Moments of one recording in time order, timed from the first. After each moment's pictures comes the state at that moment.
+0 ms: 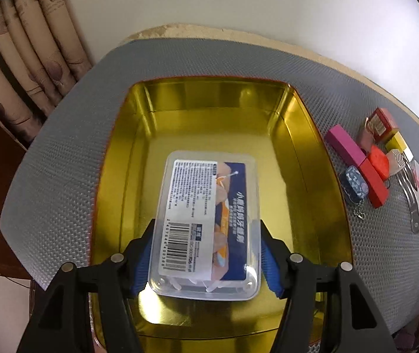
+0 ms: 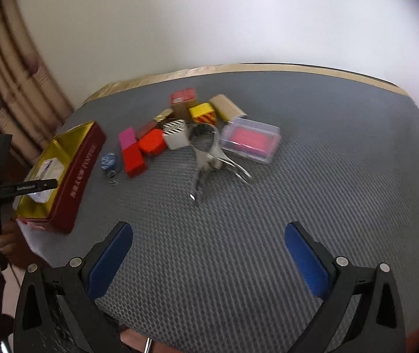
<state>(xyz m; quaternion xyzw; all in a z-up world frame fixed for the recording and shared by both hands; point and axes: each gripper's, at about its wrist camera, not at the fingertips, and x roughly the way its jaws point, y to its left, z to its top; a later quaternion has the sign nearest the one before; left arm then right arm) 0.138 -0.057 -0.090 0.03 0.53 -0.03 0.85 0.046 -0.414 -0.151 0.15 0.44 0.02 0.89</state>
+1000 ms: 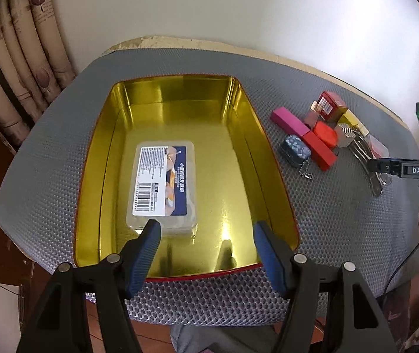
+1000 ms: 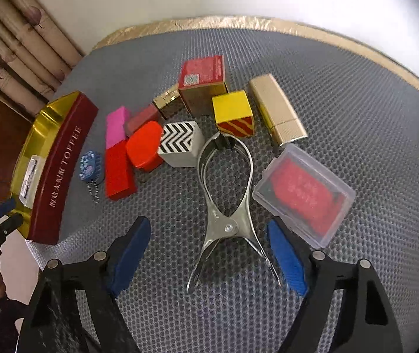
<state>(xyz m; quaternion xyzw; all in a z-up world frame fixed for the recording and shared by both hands) 0.073 -0.082 -0.073 0.03 0.52 -0.10 0.85 0.178 -0.403 -0.187 0.11 0.57 0.12 0.80</state>
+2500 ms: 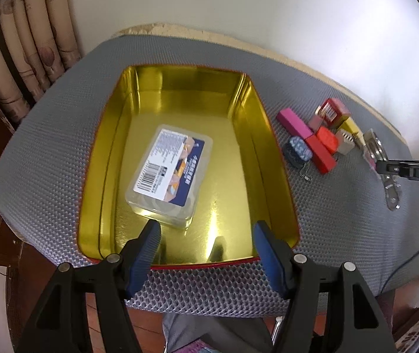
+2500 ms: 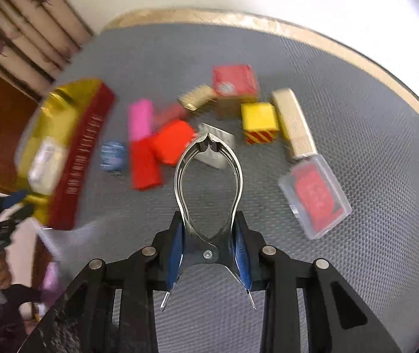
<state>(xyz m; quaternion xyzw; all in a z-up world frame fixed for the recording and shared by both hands) 0.071 -0.065 -0.067 -0.02 0.53 -0.09 0.84 0.144 -0.369 -0.127 0.07 0.60 0.14 0.78</state>
